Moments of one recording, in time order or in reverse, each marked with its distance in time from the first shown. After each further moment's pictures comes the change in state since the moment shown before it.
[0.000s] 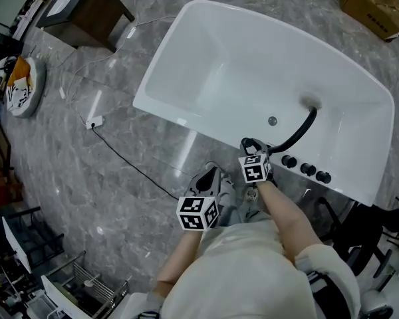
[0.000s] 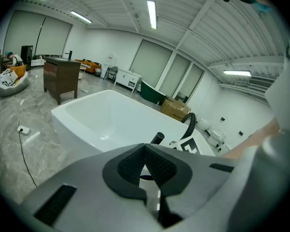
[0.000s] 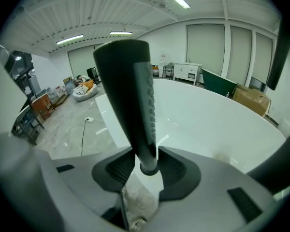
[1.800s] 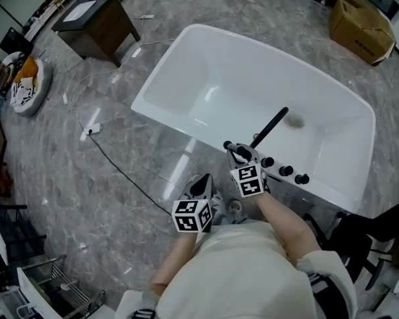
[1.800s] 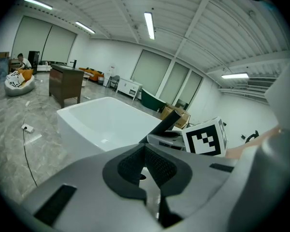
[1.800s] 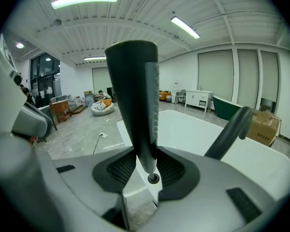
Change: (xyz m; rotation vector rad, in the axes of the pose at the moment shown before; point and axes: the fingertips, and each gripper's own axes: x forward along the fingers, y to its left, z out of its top) left arm -0.044 -0.076 -0.037 -0.004 -0.110 0.027; right arm -0.144 0.007 0.040 -0.117 -0.304 0.116
